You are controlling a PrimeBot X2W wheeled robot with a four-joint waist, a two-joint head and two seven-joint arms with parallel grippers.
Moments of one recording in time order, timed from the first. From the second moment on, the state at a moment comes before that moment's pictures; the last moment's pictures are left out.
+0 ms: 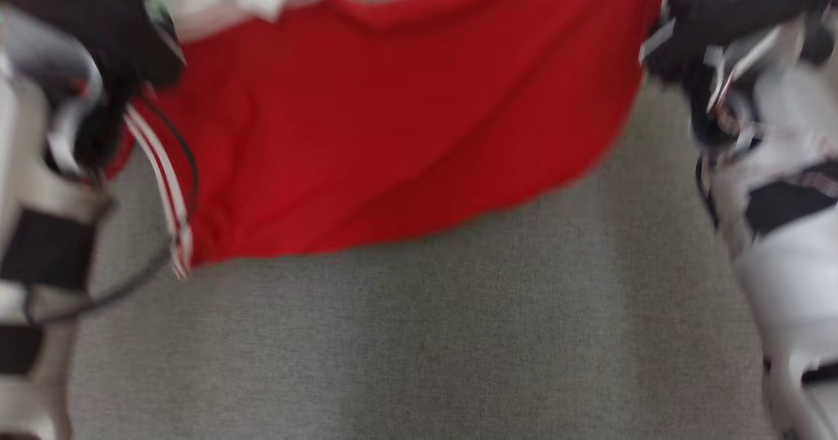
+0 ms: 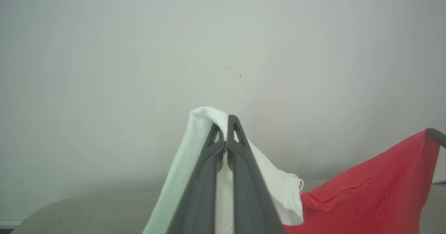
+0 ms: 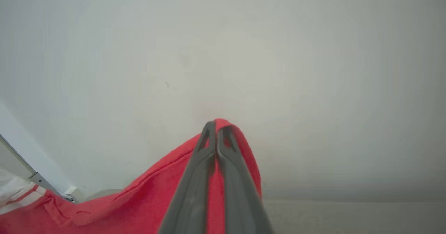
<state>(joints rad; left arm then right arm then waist) -1.00 0.33 -0.24 0.40 -0.66 -0.12 0.16 -1.01 -0.21 0.18 0.64 0.56 0.13 -0.01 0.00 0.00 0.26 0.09</state>
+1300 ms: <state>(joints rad) -1.97 0.33 -0.46 0.98 -0.69 -0.13 0.07 -1.92 -0.19 0.08 1.26 0.39 0.13 -0.12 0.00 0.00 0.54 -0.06</state>
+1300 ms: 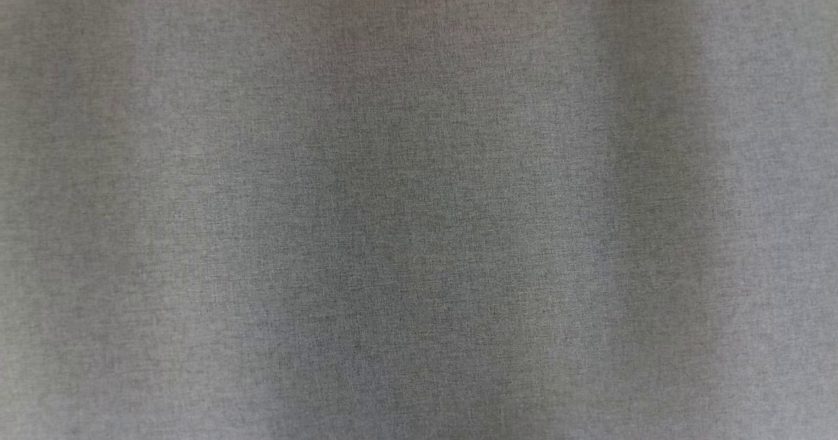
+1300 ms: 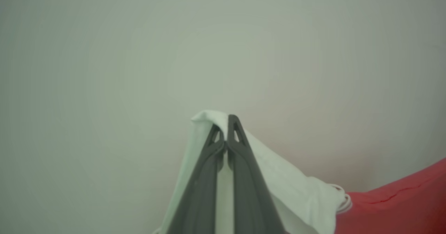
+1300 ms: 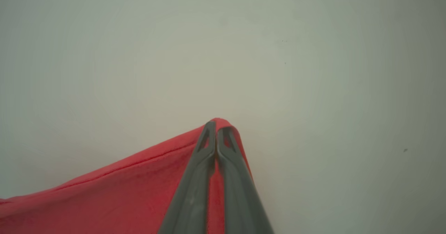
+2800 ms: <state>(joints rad) -0.11 0.42 -0.37 -0.03 -1.15 0.19 -0.25 -0.25 -0.39 0.36 0.44 0.92 0.13 -0.15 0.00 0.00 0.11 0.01</state>
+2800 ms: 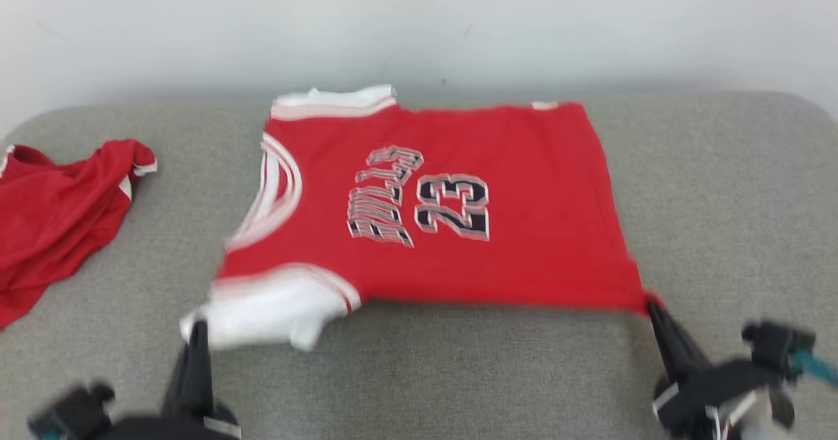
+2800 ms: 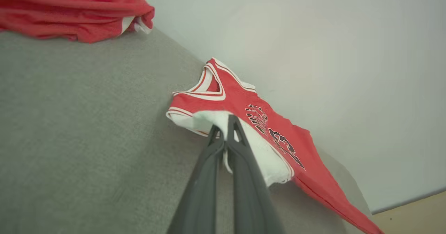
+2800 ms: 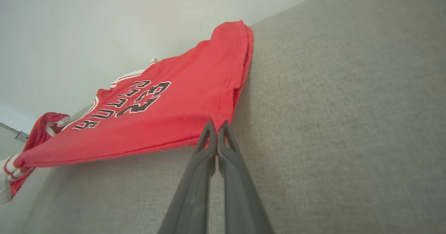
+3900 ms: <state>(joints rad) -0.01 0.33 -0.32 0.06 -0.94 0.13 -0.23 -0.04 -0.27 0.13 0.30 0.71 0.13 -0.07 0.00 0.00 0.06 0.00</state>
